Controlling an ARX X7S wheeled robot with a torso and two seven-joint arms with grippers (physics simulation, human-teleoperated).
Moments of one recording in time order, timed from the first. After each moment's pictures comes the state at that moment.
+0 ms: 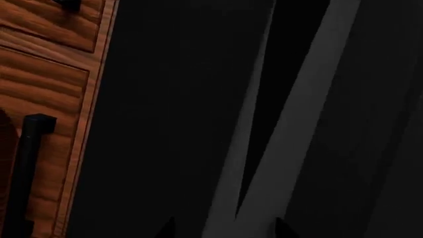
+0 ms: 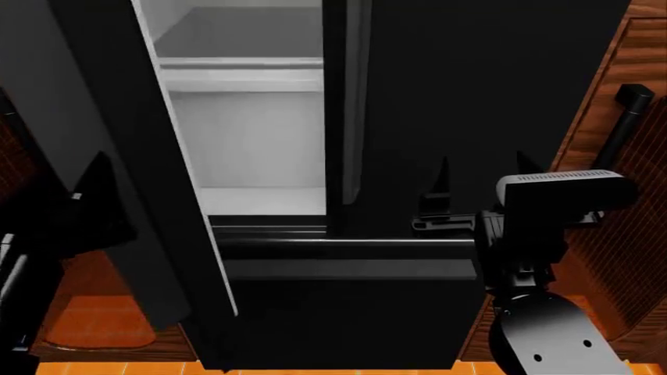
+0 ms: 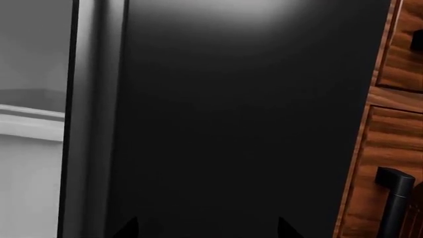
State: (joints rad) left arm -1.16 -1.38 1.65 0.68 -1.18 0.68 -0.96; right arm 0.40 0.27 -0.15 -0.61 0.18 0.78 0.27
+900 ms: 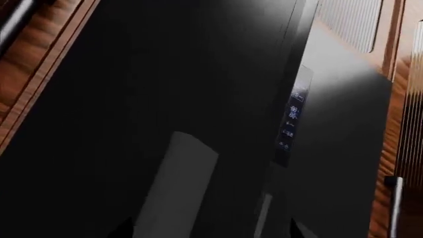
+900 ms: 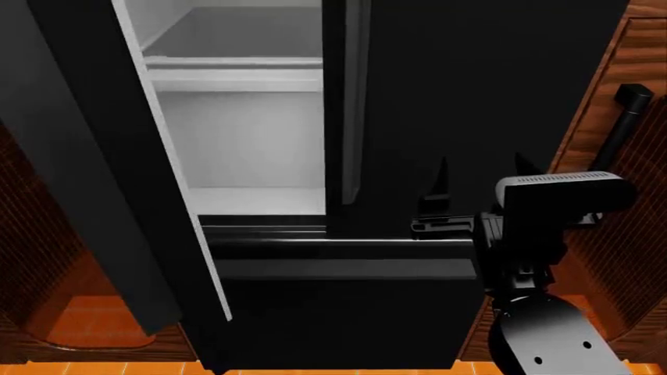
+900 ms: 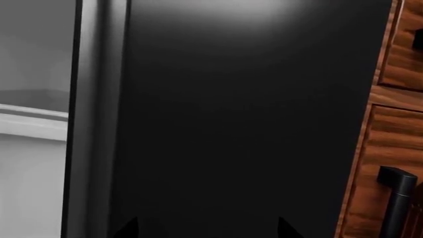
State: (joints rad) left arm -1.28 -1.56 1.53 0.84 -1.37 0.88 -0.59; right arm 0.40 0.28 -0.16 -0.61 0.20 0.77 0.28
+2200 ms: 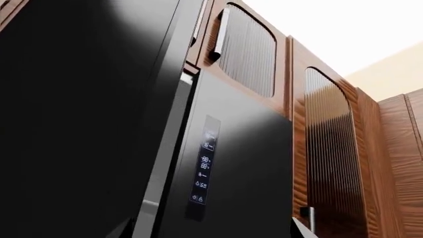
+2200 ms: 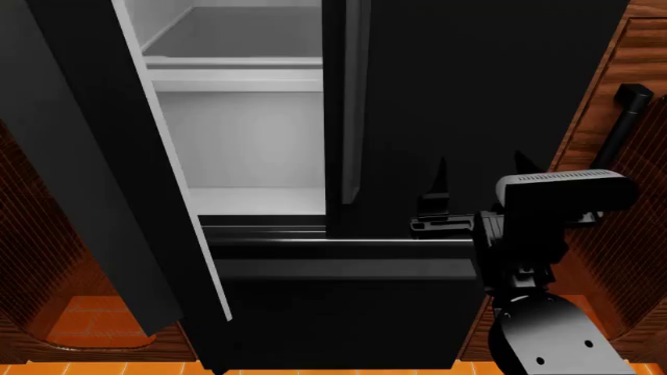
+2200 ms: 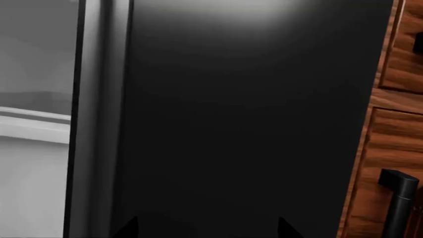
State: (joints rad) left arm -1.62 -1.32 1.31 0.95 -1.39 0.59 -0.81; right arm 0.41 0.30 -0.17 -0.62 0.23 0.78 0.31
